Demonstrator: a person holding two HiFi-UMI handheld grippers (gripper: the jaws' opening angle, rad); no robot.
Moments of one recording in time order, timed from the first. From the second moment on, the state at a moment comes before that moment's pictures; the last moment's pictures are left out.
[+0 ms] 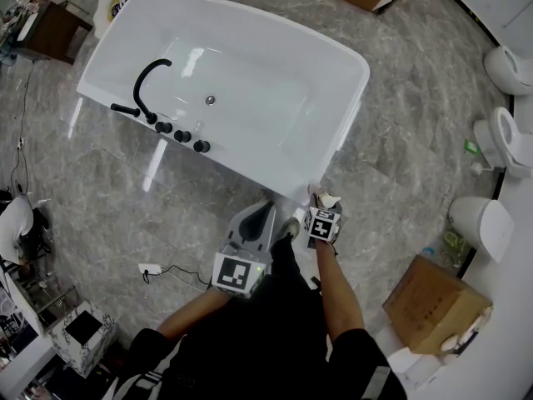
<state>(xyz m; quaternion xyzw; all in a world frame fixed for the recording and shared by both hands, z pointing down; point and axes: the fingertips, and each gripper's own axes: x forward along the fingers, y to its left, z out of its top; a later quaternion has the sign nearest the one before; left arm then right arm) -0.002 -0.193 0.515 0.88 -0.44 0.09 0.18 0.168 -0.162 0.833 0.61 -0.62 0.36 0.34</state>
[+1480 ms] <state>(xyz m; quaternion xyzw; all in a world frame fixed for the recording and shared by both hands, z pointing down) -0.001 -0.184 0.508 0.89 -0.41 0.08 0.17 0.162 -0.120 0.804 0.62 -0.60 0.39 0.32</state>
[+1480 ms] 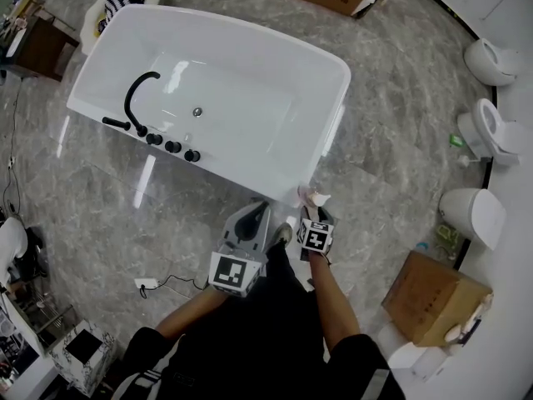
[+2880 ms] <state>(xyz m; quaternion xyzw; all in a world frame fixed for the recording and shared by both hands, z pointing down) 0.050 -0.166 0.454 0.91 -0.39 0.06 0.13 0.194 -0.129 0.588 0.68 -0.66 0.29 0.14</state>
